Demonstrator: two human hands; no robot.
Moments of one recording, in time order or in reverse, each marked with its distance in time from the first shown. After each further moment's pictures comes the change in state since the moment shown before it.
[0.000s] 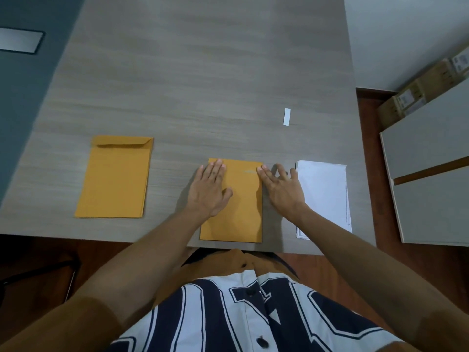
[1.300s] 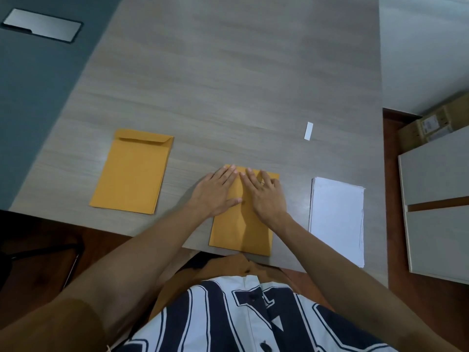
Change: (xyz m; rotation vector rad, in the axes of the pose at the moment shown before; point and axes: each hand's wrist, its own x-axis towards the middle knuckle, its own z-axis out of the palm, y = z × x) left_hand 0.004 -0.032 -0.004 0.009 0.009 0.109; right_hand 0.040 -0.059 -0.017 0.173 0.102 -0.133
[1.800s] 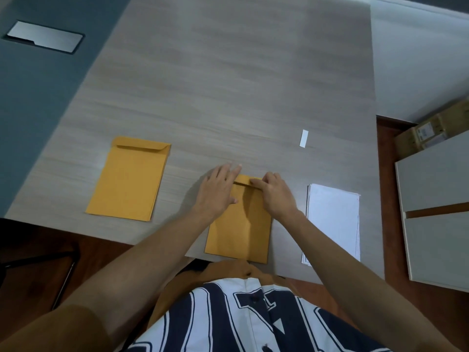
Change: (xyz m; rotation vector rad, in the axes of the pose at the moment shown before) left_hand 0.015 0.022 -0.023 -0.176 0.177 -0.159; right_hand 0.003 0.039 -0.012 0.345 0.211 0.026
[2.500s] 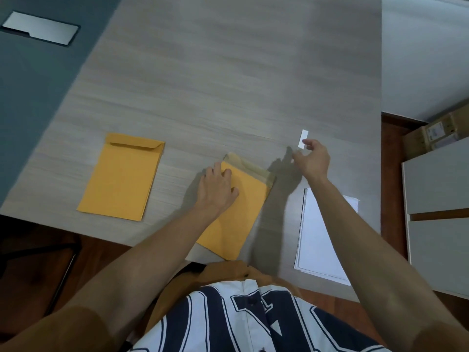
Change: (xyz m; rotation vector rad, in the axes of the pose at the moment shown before) left_hand 0.020 0.022 0.001 0.078 -0.026 -0.190; right_hand 0.058 0.089 -0.060 0.664 0.325 0.679
